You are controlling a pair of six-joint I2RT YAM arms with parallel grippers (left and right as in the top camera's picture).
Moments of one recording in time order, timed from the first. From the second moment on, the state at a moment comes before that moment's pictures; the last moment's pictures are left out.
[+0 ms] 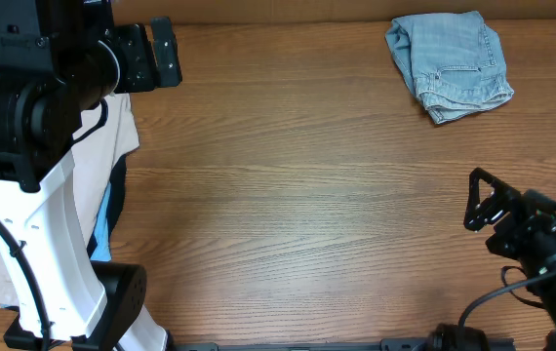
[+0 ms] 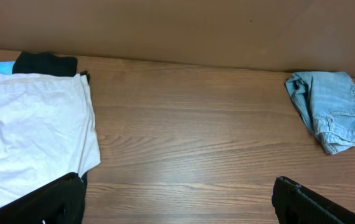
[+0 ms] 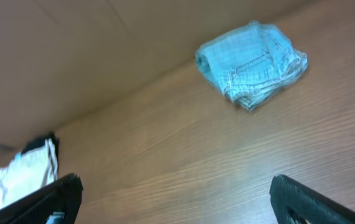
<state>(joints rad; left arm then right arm) -0.14 1.84 2.82 -1.69 0.00 -0.23 -0.16 0.66 1.25 -1.02 -0.21 0.38</state>
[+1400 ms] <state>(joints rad) -0.14 1.84 2.82 -1.69 0.00 -0.23 0.01 0.01 0.02 -0.02 -0.10 0.36</state>
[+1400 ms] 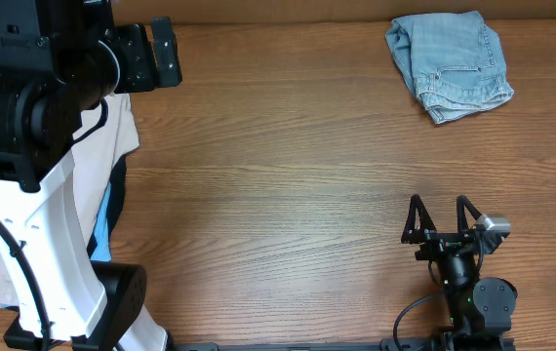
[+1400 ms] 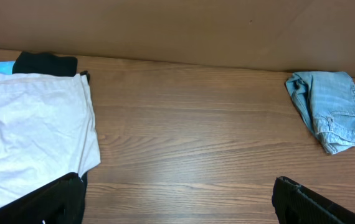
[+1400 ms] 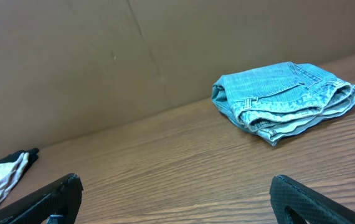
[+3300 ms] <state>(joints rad) 0.04 0.03 0.07 -0.03 -0.06 -0.26 0.01 0.01 0.02 -0.03 -0.10 0.36</state>
